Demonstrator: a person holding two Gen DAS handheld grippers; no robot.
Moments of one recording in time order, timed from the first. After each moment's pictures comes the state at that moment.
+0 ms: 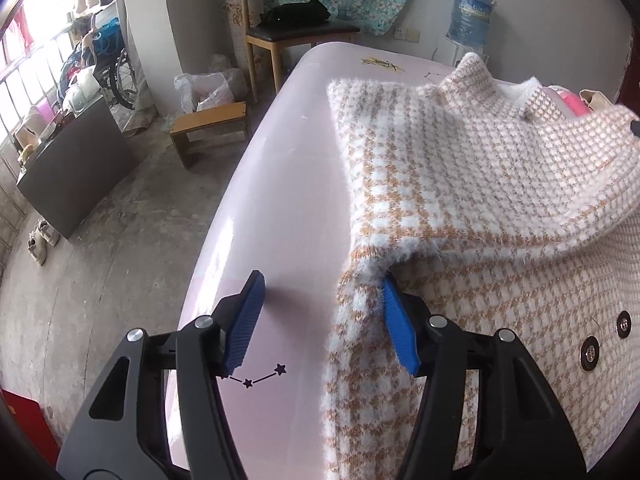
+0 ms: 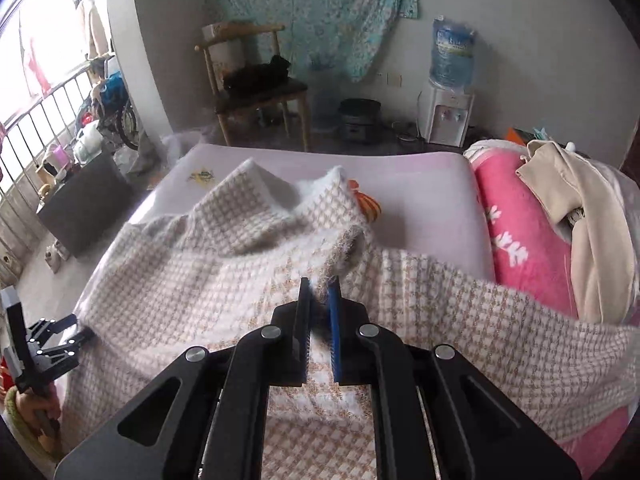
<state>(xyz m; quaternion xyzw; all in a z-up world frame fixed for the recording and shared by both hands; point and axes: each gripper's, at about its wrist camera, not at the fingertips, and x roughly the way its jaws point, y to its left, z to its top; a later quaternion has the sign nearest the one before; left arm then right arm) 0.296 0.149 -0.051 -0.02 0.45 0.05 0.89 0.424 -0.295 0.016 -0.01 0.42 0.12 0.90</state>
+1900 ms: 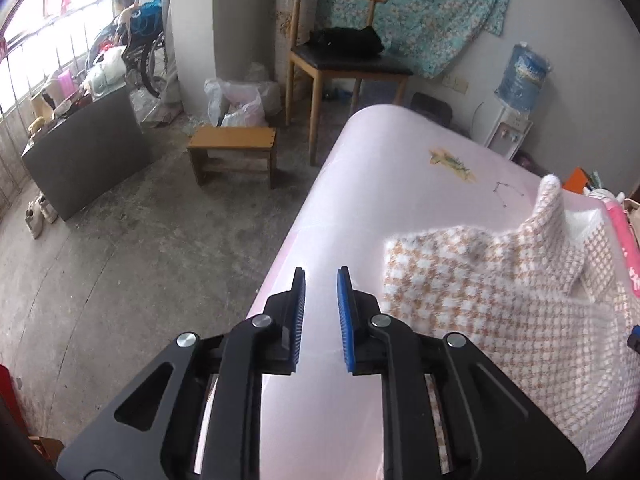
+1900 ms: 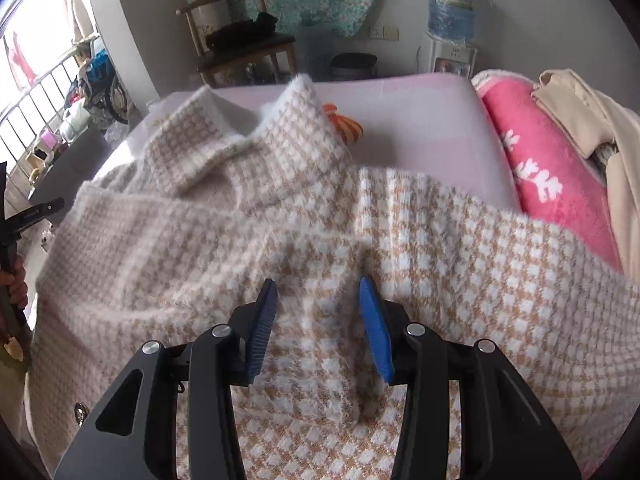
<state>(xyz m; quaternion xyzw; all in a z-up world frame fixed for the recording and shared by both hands) 0.418 0.203 -0.014 -0.10 0.40 0.10 0.90 0.430 -0.322 -0.026 0.00 0.44 0.14 0.89</state>
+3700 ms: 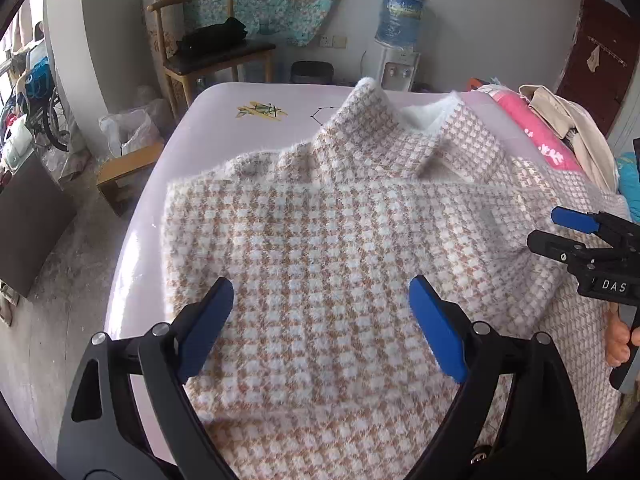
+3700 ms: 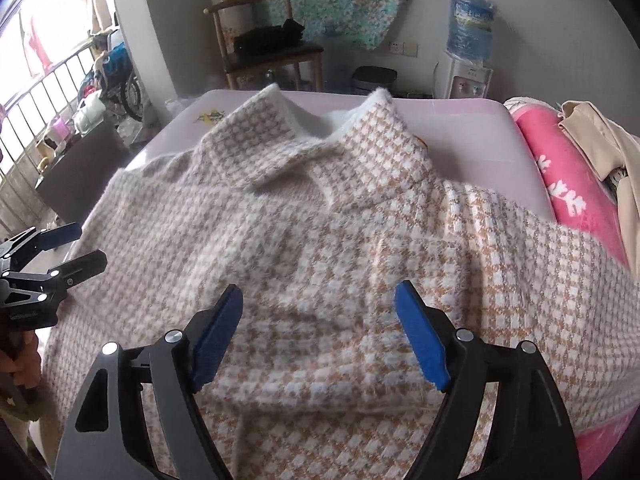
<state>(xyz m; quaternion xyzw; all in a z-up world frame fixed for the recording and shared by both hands) 0.381 0.061 -0.013 -0.01 0.44 -0.06 0.89 0.410 -0.257 -0.040 -0.02 0.45 0.13 0.88</state>
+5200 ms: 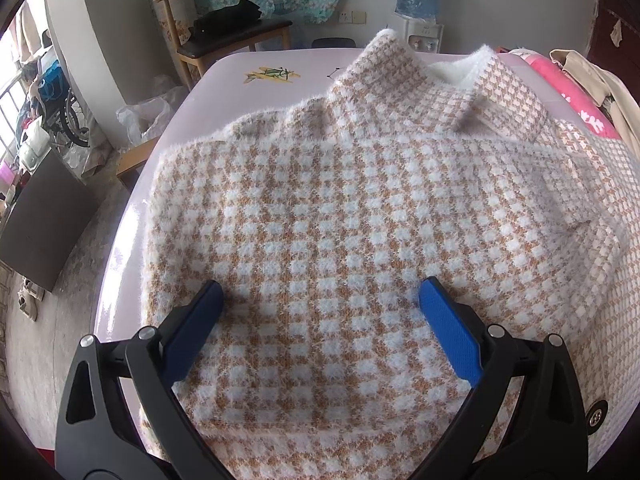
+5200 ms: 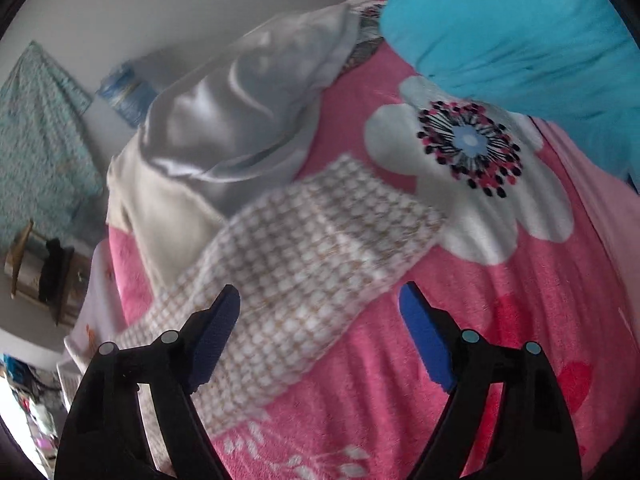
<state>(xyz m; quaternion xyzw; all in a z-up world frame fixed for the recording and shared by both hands) 0.393 0.042 -0.050 0.04 0.47 -0.02 0.88 0.301 -0.735 -0.017 0.37 0.40 -0.26 0.80</state>
